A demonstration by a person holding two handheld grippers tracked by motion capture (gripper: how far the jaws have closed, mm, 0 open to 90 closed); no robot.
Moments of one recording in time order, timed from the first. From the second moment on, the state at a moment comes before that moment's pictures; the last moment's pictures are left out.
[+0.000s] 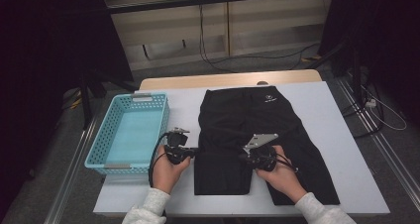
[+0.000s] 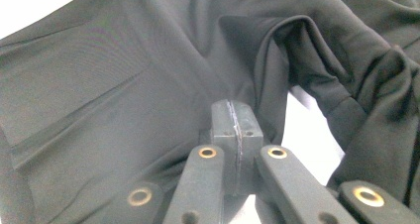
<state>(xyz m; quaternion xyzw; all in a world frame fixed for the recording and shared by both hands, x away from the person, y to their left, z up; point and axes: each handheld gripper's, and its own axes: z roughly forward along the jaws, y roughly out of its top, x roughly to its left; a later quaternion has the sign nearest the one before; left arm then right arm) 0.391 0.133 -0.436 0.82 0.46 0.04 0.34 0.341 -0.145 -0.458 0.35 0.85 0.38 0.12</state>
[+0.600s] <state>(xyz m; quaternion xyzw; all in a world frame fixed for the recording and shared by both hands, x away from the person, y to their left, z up) 0.391 0.132 -0.436 0.82 0.46 0.04 0.34 0.334 -0.143 -0.444 0.32 0.84 0.41 0.15</state>
